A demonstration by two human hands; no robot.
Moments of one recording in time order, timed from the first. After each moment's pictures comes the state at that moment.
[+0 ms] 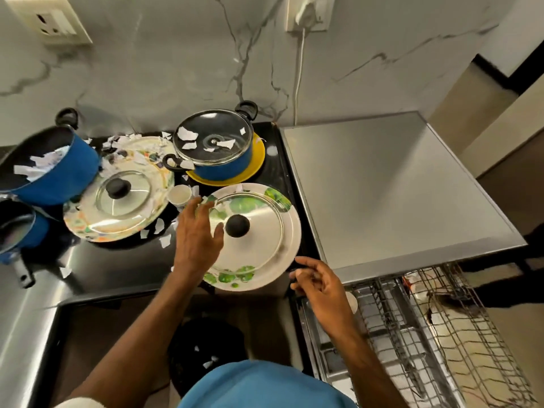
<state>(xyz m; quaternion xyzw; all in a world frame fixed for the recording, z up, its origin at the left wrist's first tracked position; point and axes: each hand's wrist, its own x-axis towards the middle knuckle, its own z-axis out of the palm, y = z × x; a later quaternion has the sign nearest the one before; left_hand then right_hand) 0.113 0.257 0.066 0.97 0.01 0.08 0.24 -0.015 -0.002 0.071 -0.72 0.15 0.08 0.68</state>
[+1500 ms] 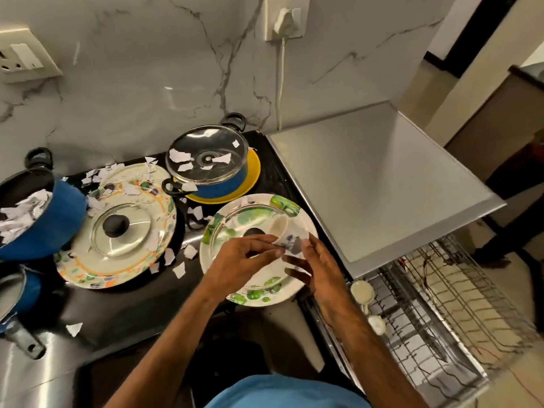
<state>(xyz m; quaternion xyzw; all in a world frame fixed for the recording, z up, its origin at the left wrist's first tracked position) 0.112 0.267 0.123 0.80 -0.18 -0.22 0.52 0.033 0.087 0.085 -0.55 0.24 0.01 0.80</state>
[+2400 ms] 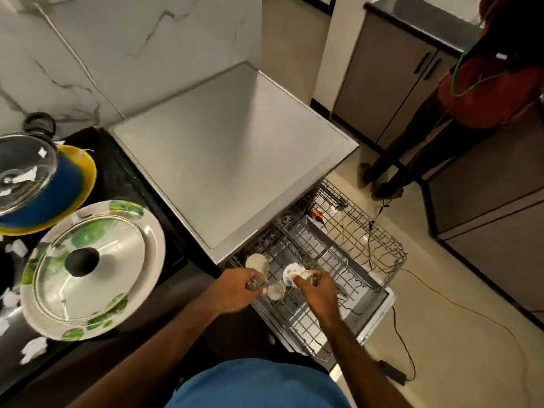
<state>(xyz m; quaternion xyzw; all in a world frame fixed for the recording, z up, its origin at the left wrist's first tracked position) 0.001 -0.007 0.029 0.82 -0.31 -0.44 0.18 -0.158 -0.179 -0.054 -0.62 0.53 -0.04 0.57</state>
